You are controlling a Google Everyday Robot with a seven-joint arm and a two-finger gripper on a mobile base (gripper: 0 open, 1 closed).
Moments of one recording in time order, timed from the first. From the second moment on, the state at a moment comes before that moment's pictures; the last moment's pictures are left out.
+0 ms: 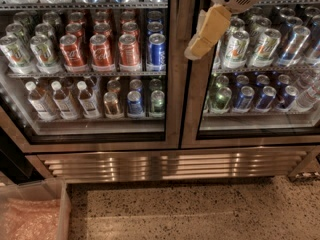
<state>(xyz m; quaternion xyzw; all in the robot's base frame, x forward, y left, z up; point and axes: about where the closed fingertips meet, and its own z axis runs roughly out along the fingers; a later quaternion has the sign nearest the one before) 0.576 -0.071 1.029 -0.64 0.67 0.07 0.37</state>
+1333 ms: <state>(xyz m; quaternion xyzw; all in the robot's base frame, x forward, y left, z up) 0.587 -0.049 1.016 -0.67 0.64 0.11 0.36</state>
